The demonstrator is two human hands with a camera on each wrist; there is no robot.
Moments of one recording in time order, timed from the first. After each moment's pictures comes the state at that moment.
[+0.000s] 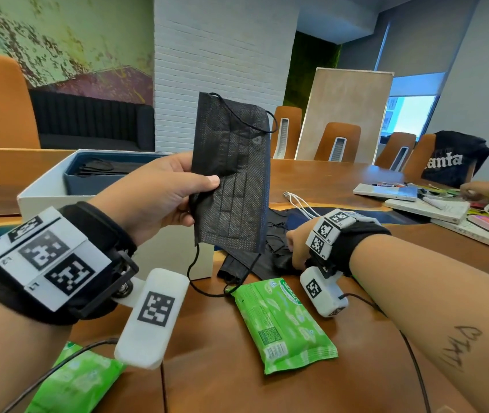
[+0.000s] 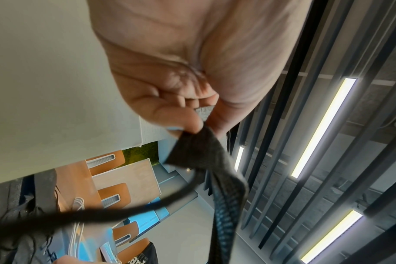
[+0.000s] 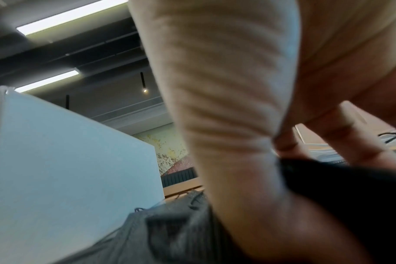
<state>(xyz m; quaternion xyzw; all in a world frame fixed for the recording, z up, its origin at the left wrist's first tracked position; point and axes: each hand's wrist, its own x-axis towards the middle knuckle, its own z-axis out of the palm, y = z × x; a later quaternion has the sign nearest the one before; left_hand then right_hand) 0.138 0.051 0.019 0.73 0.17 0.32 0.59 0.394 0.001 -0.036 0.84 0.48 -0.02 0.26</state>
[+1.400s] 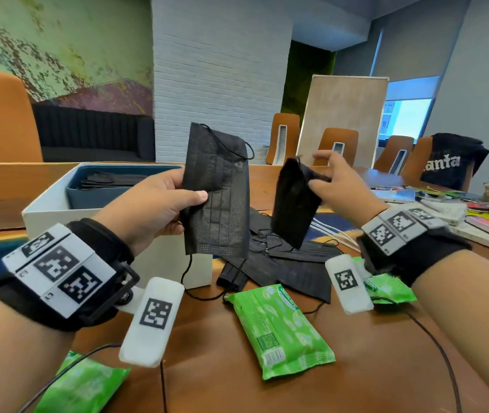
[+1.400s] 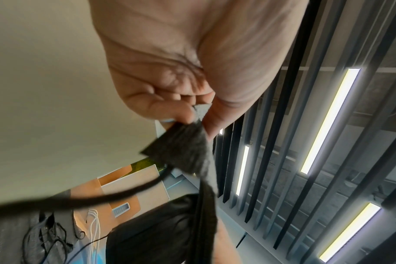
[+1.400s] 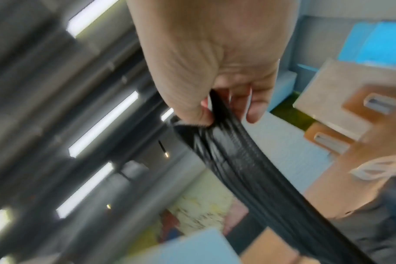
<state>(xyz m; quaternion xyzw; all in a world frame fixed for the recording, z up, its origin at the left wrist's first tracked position) 0.140 0.062 0.012 0.74 0.22 0.34 0.54 0.400 -0.051 0.032 0.74 0.50 -0.01 -0.46</state>
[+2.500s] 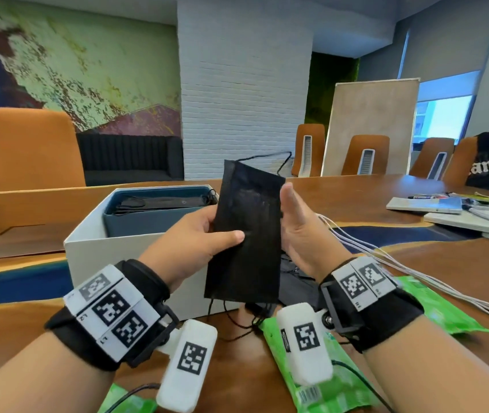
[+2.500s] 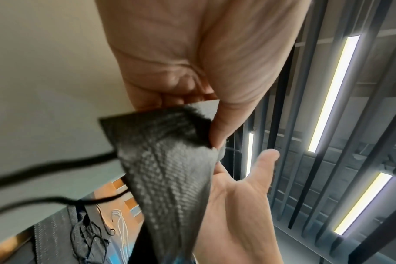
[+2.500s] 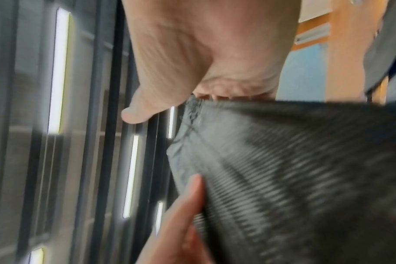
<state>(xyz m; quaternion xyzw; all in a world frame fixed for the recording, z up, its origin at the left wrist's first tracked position) 0.145 0.054 0.003 0.77 0.23 0.32 0.51 0.315 -0.001 -0.005 0.46 0.52 -0.31 -0.64</state>
